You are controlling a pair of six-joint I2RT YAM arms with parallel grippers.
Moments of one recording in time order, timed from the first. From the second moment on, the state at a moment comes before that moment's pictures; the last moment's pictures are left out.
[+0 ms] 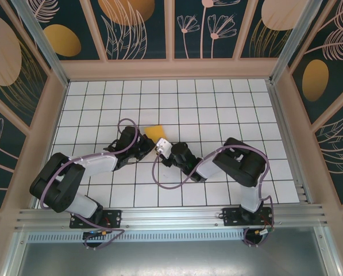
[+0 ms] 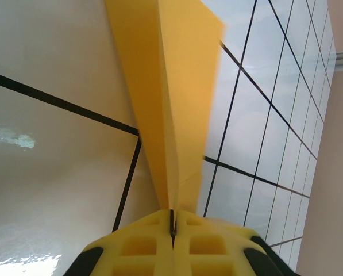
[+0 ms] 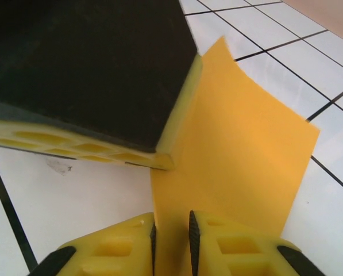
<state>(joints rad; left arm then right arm) -0.55 1.49 0.58 0.22 0.20 -1.18 0.96 1.90 0.66 0.83 0.13 -0.22</state>
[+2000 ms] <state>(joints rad) -0.55 1.53 0.61 0.28 0.24 -0.95 0.67 1.87 0.61 0.79 -0.50 0.73</state>
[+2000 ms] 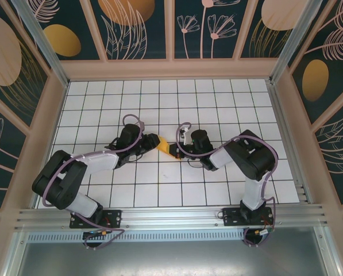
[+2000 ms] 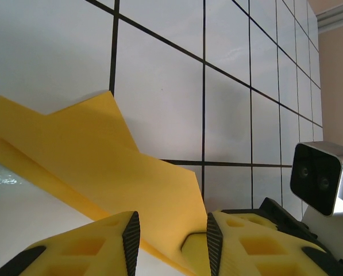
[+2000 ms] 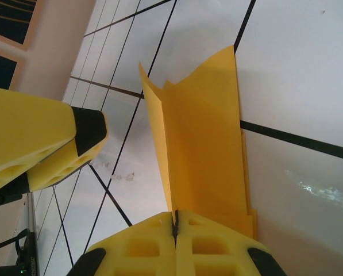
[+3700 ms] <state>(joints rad) -0.56 1.74 0.71 0.29 0.31 -0.89 0.65 1.90 0.59 0.78 -0.50 0.84</state>
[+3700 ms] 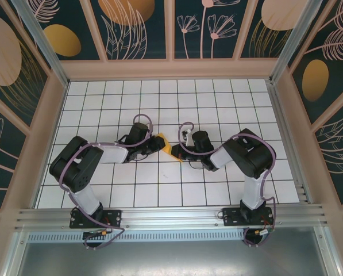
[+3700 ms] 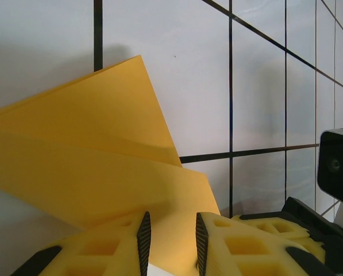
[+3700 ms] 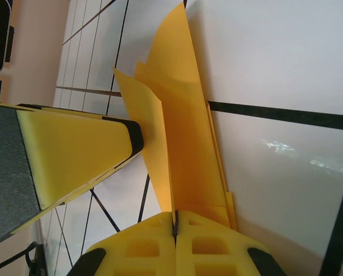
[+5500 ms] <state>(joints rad) -0.57 1.81 0.81 0.17 0.27 -0.82 0.61 1.78 0.67 0.34 -0.57 0.71</state>
